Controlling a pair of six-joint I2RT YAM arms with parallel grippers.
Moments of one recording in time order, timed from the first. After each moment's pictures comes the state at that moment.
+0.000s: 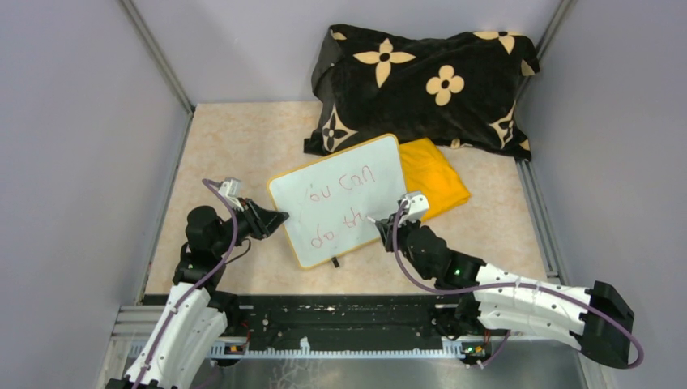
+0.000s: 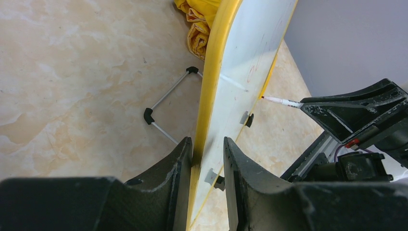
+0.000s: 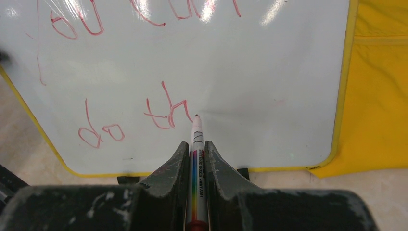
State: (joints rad) left arm -0.17 0.56 0.35 0.00 0.53 -0.56; right arm 1.06 0.79 0.39 0.13 0.55 0.39
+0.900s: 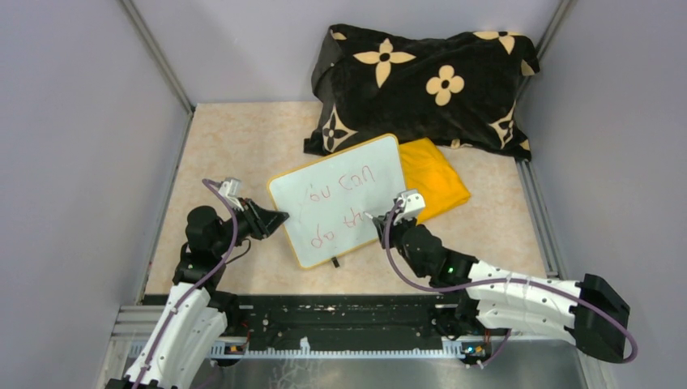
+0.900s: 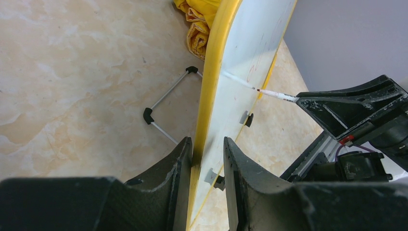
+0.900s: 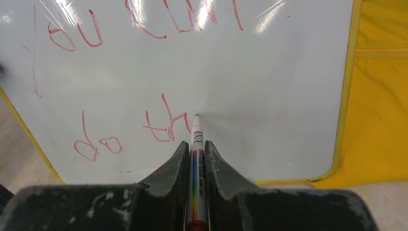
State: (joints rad) left arm -0.17 0.56 0.35 0.00 0.53 -0.56; right arm 1.06 0.86 0.39 0.23 0.58 0.36
